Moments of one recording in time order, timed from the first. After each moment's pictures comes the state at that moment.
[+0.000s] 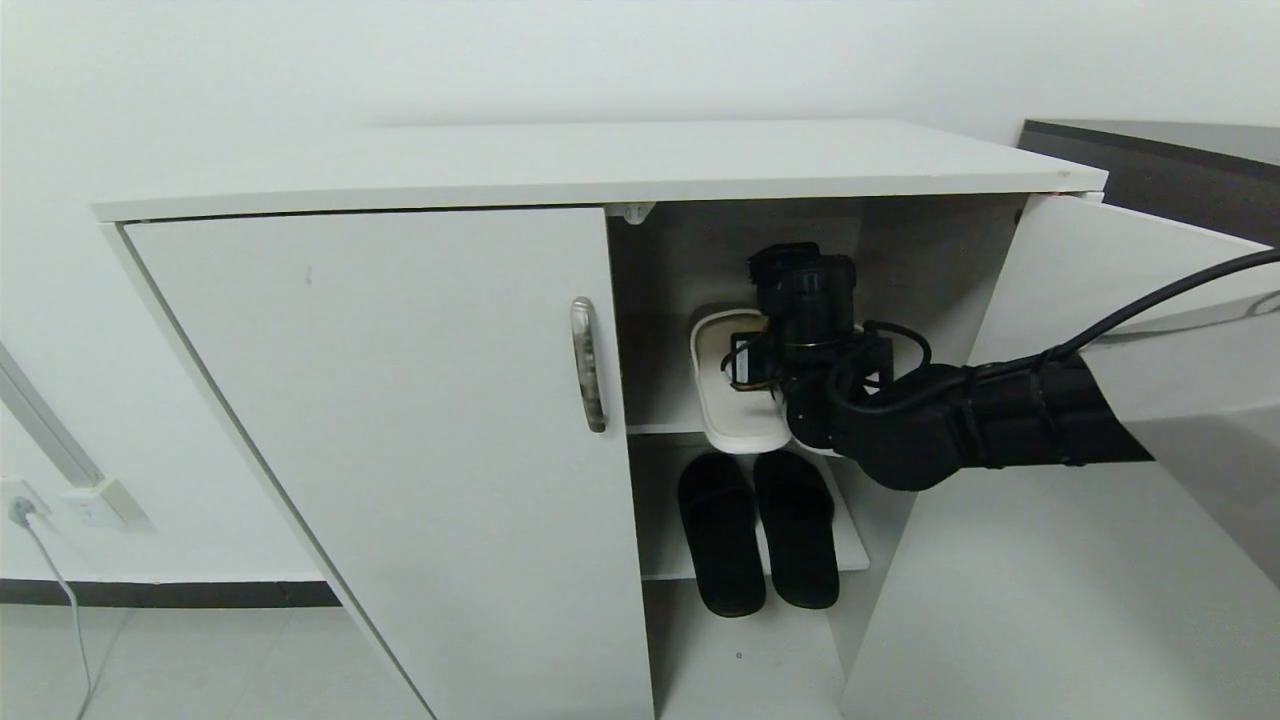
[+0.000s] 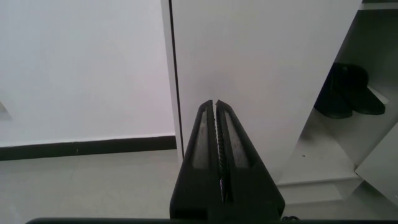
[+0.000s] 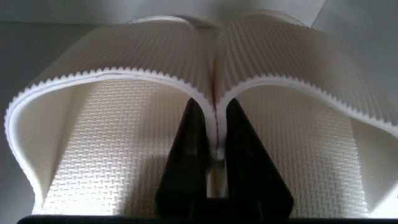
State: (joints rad) left arm 0.00 0.00 0.00 0.01 0.01 0.01; right arm 0.69 2.16 -1.59 -0.40 -0.67 0.10
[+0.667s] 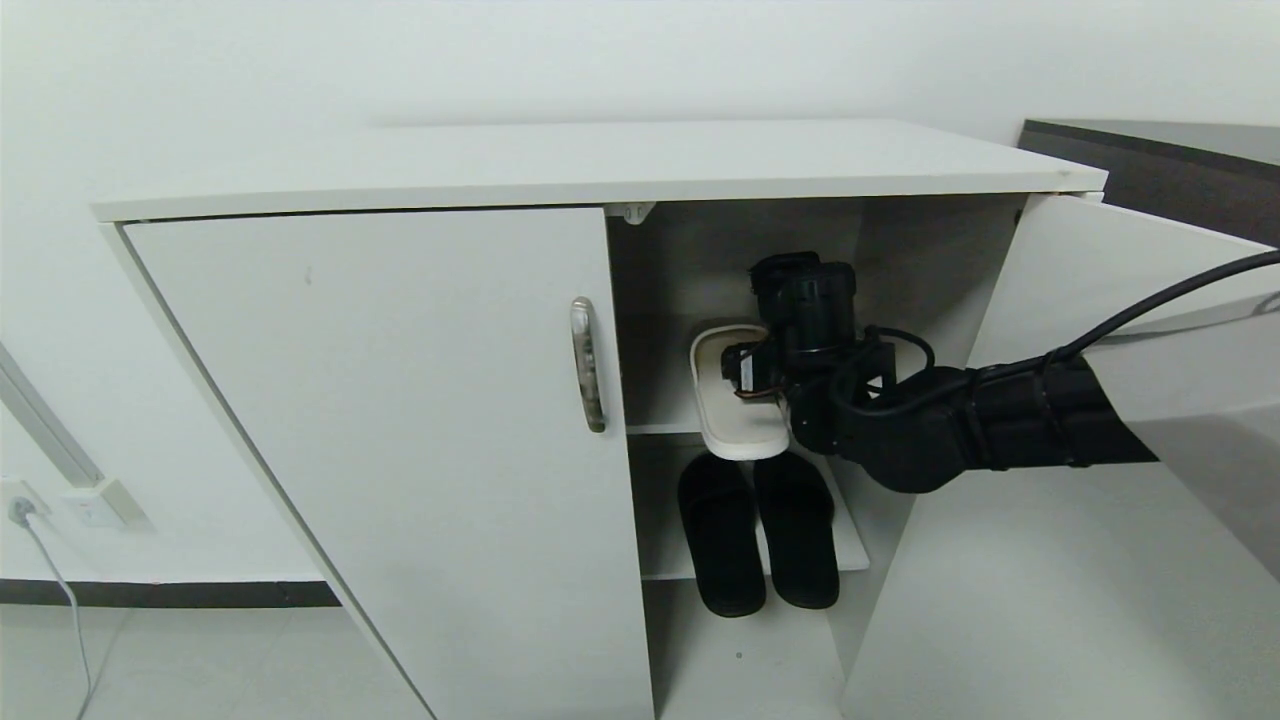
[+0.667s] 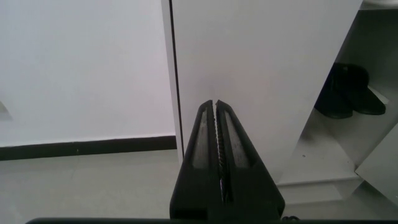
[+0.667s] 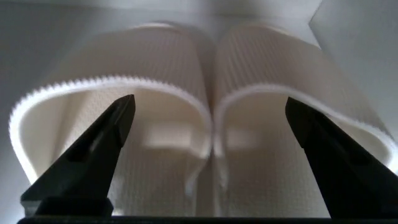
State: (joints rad) left arm 0.00 0.00 0.00 0.01 0.01 0.01; right arm 0.69 2.15 -1.56 -0.37 -0.67 0.10
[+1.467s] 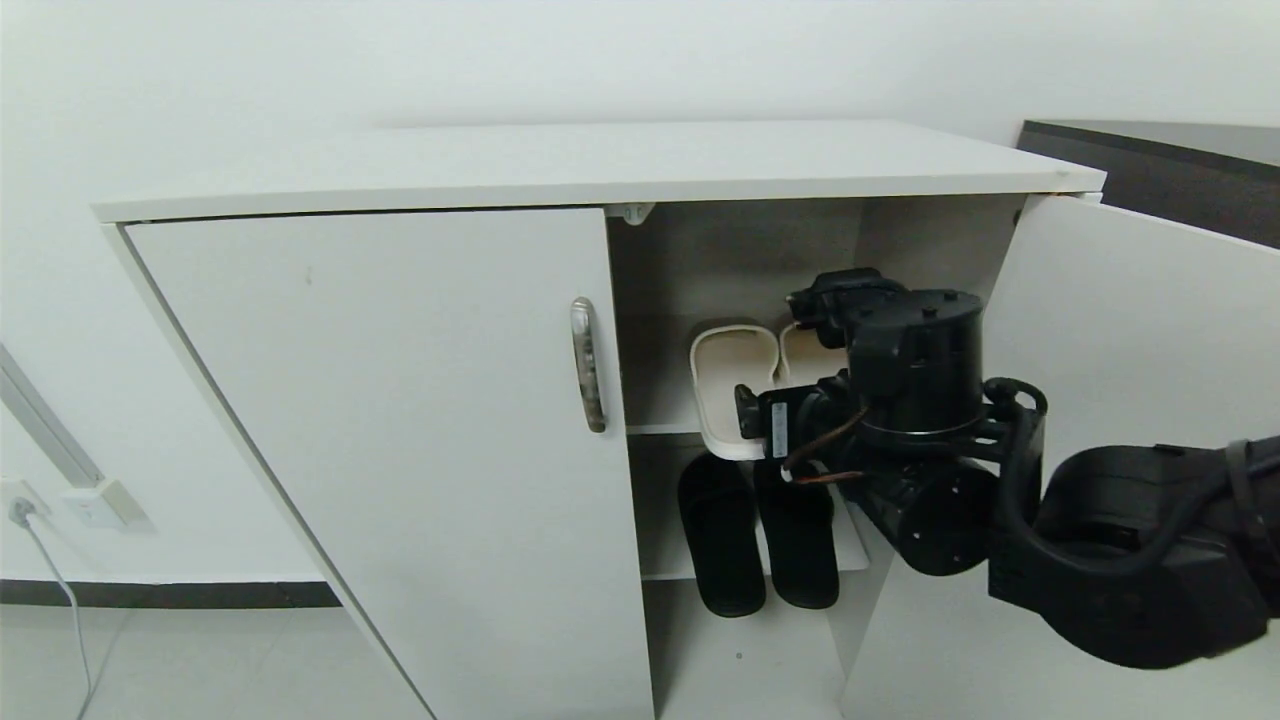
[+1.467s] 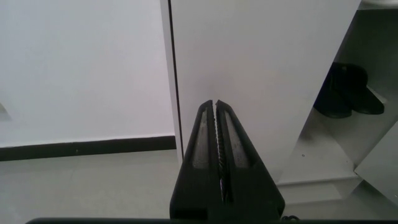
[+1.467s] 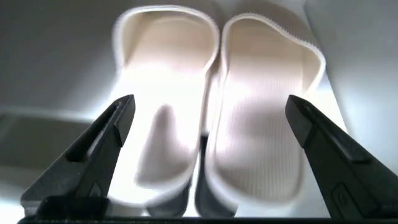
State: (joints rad) left arm 0.00 0.00 0.00 0.01 0.00 0.01; right arm 0.85 1.82 -1.08 -0.54 -0.69 0.11
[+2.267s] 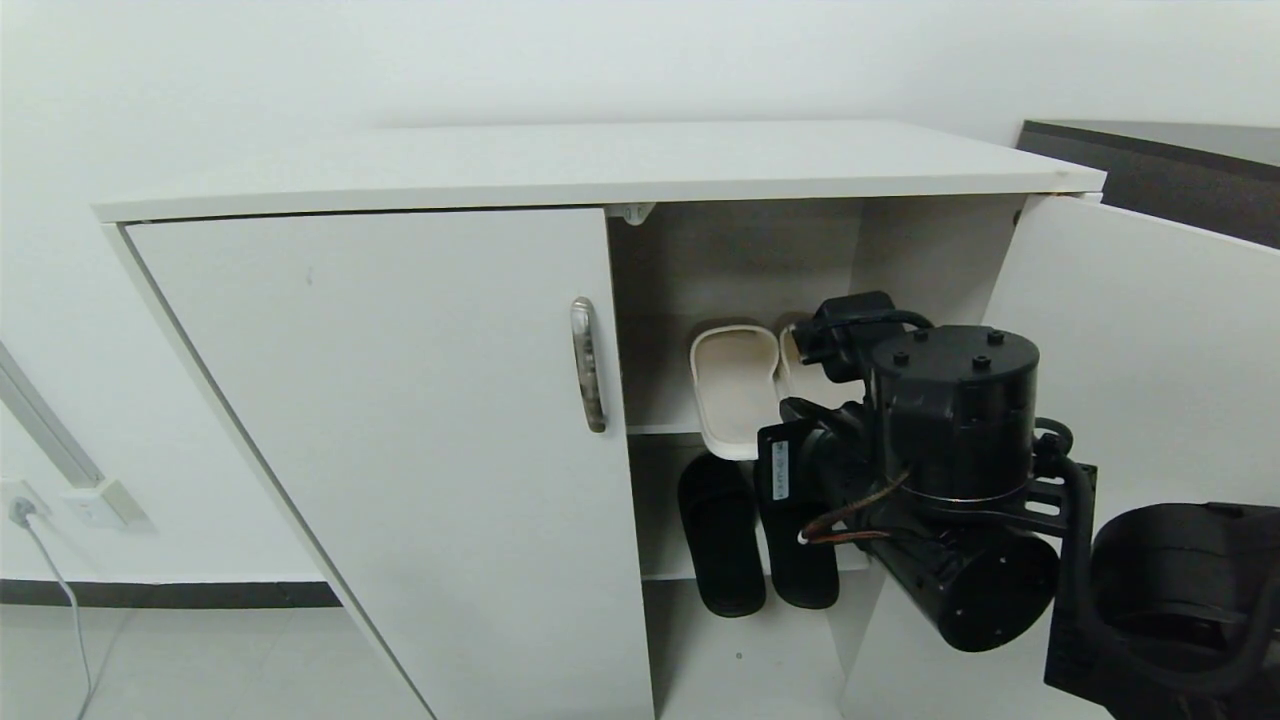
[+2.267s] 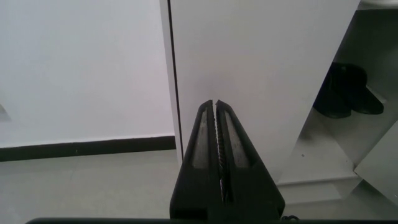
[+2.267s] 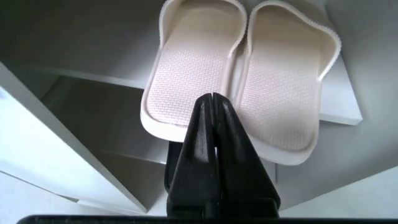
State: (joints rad) left arm 0.00 0.00 0.00 0.01 0.00 0.01; right arm 0.93 1.76 -0.96 -0.62 -0.68 0.10
